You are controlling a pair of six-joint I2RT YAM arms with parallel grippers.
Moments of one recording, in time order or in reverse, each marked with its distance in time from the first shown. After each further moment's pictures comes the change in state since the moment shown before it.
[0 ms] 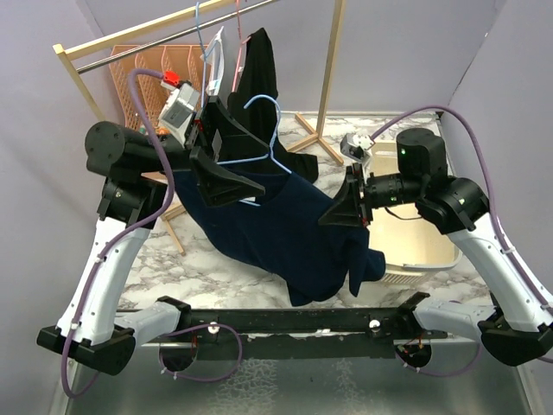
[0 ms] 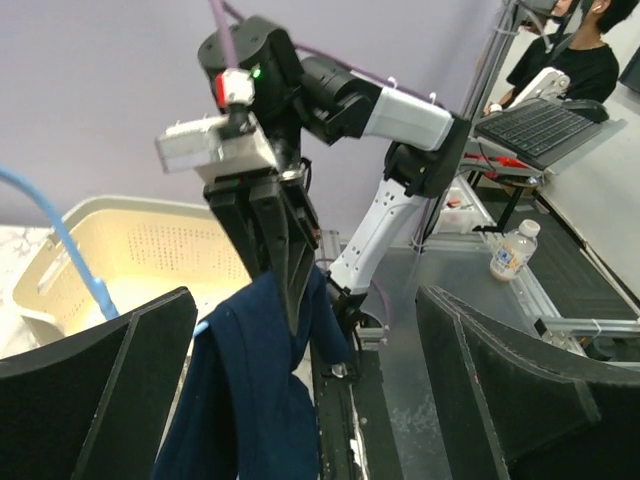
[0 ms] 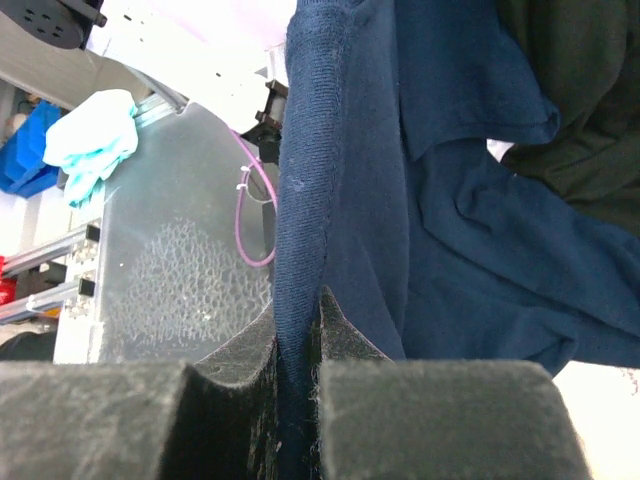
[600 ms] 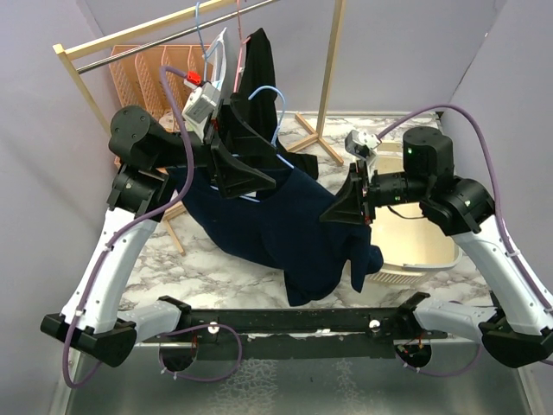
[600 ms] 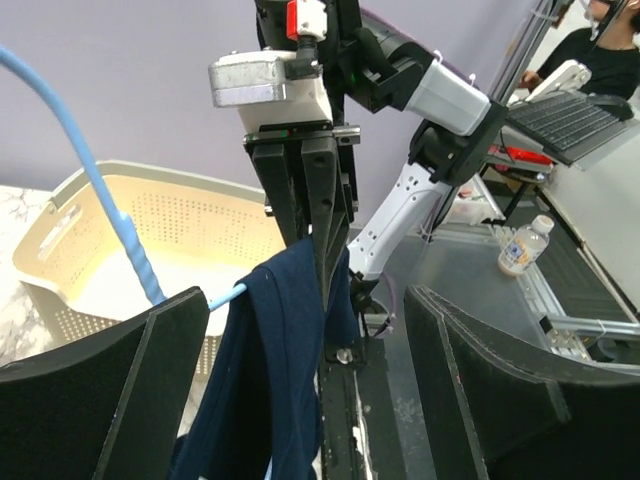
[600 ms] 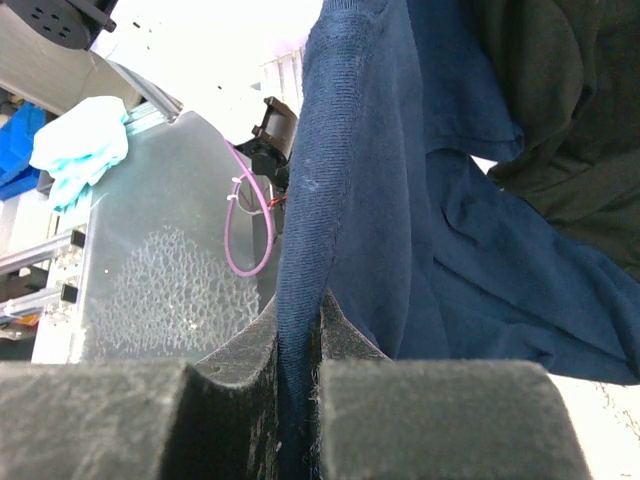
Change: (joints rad) left arm -0.031 0.054 -0.005 -0.188 -0.037 0.169; right arm -0.001 0.010 0.037 0.023 0.007 -0.018
